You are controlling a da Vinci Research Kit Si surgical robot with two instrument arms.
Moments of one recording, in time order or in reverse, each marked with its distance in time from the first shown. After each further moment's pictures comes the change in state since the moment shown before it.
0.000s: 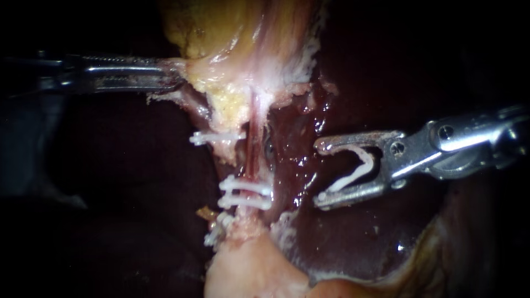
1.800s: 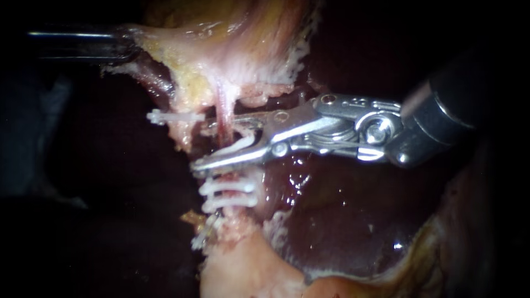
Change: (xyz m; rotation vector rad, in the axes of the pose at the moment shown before) right arm 0.005 0.005 0.014 0.245 0.387 0.341; left arm 0.005 0.001 -0.008 0.026 0.044 -0.013
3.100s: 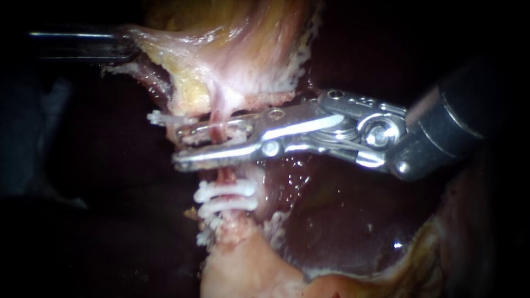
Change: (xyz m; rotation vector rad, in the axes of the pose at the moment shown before) right arm 0.002 -0.002 0.000 0.081 0.045 0.085; left arm 0.000 0.000 0.000 -0.001 0.000 0.001
